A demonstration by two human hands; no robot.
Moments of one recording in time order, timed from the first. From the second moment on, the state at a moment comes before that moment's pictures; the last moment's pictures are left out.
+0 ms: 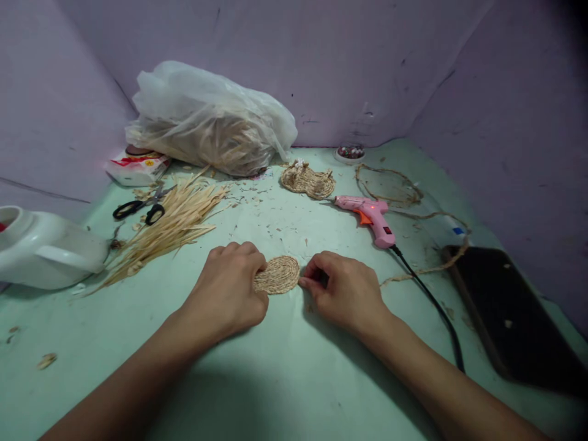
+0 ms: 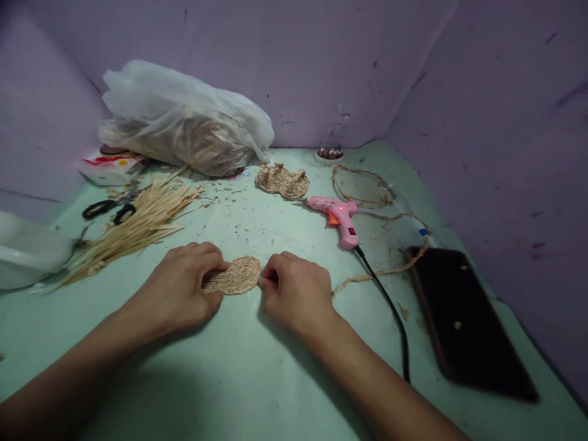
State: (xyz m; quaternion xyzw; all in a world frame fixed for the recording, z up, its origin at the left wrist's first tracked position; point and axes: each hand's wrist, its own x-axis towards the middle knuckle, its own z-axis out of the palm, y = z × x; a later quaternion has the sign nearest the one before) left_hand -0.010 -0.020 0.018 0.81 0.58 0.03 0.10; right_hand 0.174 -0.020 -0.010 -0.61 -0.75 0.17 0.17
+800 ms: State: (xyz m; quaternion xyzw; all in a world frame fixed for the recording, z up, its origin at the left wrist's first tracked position) left_hand -0.010 -0.023 0.022 0.80 0.58 0.03 0.10; right_hand 0.150 -0.020 -0.010 -0.42 -0.87 0.16 0.23
